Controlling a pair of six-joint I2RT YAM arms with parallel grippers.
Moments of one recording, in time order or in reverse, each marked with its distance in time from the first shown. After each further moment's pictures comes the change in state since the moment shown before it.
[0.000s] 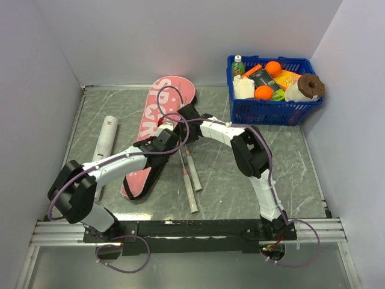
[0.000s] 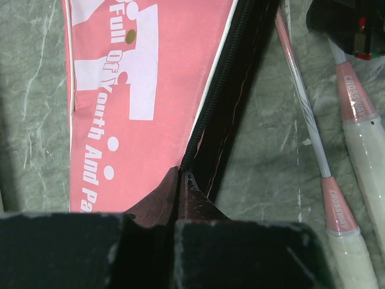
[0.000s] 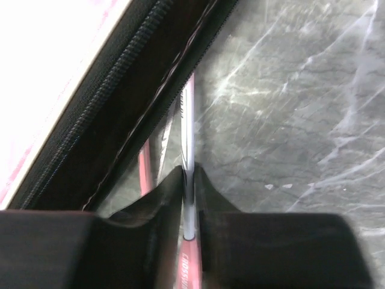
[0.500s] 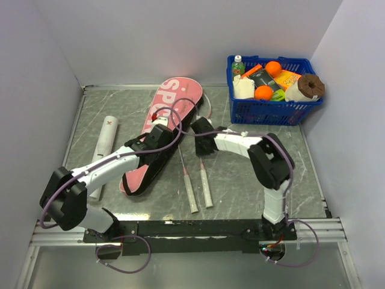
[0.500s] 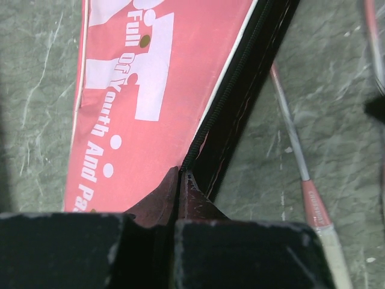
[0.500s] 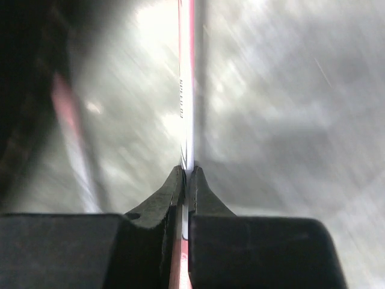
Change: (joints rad) left arm 0.047 -0.075 0.000 0.010 0.065 0.000; right arm -0.006 -0.244 -0.371 0.075 0.107 0.056
